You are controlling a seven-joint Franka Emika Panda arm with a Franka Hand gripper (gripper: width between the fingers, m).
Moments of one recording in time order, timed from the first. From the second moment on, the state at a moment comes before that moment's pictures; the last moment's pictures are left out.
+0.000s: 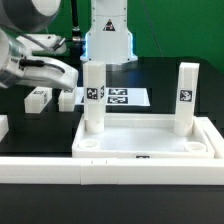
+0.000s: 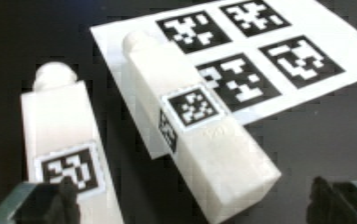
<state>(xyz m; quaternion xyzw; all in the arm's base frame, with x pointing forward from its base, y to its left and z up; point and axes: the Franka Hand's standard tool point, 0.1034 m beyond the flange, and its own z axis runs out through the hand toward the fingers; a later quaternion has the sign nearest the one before) 0.417 -0.145 0.046 -0.86 0.20 0.44 0.15</state>
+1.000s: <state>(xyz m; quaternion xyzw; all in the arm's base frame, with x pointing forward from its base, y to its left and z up) 0.406 -0.132 0.052 -0.82 0.19 0.51 0.17</state>
